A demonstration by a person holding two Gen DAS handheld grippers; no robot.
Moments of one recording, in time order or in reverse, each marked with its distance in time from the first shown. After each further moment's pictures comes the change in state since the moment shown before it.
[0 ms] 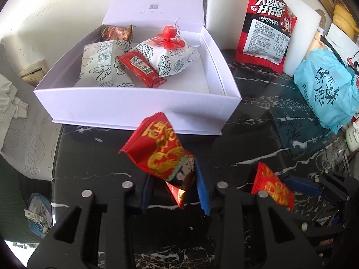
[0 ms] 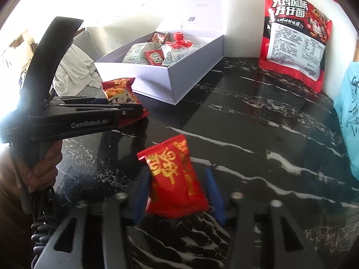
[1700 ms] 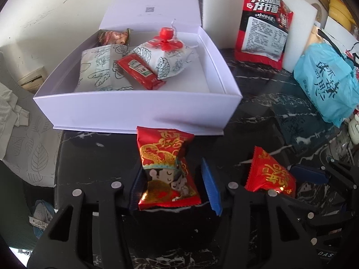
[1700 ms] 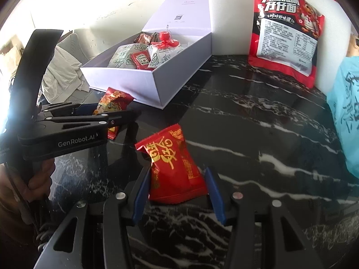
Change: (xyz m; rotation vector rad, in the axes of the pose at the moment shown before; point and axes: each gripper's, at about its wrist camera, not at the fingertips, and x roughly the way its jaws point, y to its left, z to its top) left arm 0.003 -0.009 -0.003 0.047 -0.017 0.021; right arm 0.001 -0.009 0.008 0.046 0.021 -0.055
